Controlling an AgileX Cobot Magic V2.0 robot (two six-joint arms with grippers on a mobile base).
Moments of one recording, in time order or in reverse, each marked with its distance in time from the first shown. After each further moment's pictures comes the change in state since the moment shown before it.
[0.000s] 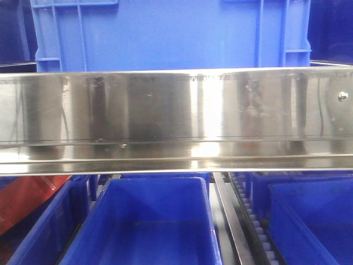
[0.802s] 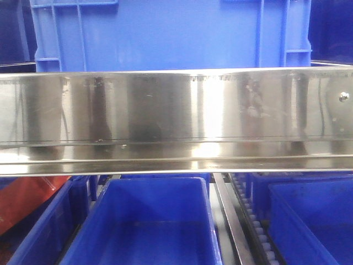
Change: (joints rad) left arm 0.000 0.000 0.000 0.000 0.000 0.000; right arm 0.000 0.000 0.000 0.000 0.000 0.000
